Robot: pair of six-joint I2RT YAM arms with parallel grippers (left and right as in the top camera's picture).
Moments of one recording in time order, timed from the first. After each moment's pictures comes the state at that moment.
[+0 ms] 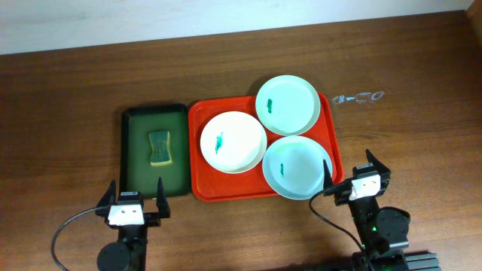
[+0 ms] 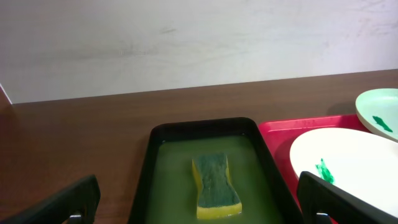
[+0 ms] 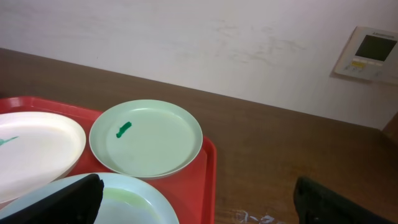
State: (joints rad) left arm -0.05 0.01 0.01 -0.08 -0.01 0.07; right arm 0.02 0.01 0.01 -0.07 -0.05 -0.18
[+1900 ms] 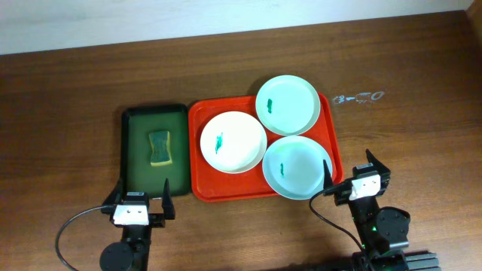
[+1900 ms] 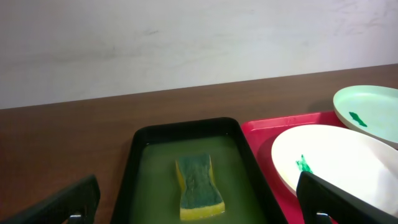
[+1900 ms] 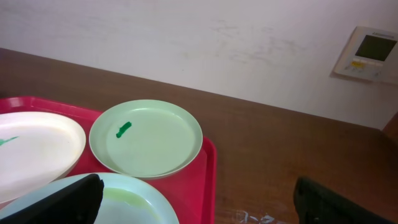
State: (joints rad) left arm -0.11 0.01 0.01 -0.08 -0.01 0.07; right arm 0.02 0.01 0.01 -0.07 -0.05 -0.18
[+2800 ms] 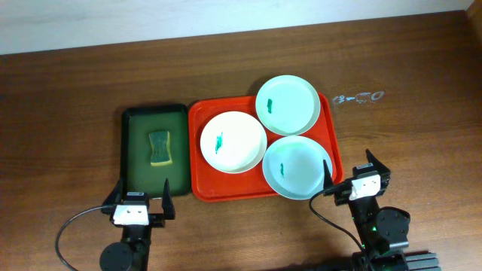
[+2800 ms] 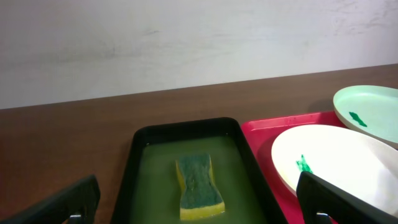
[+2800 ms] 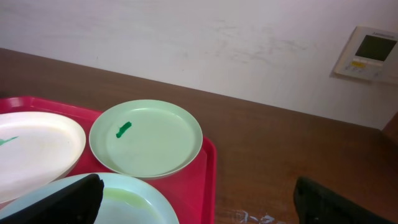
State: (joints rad) left arm -0.11 0.01 0.01 -0.08 -0.01 0.07; right arm 0.02 0.01 0.01 -0.07 -0.05 -0.18
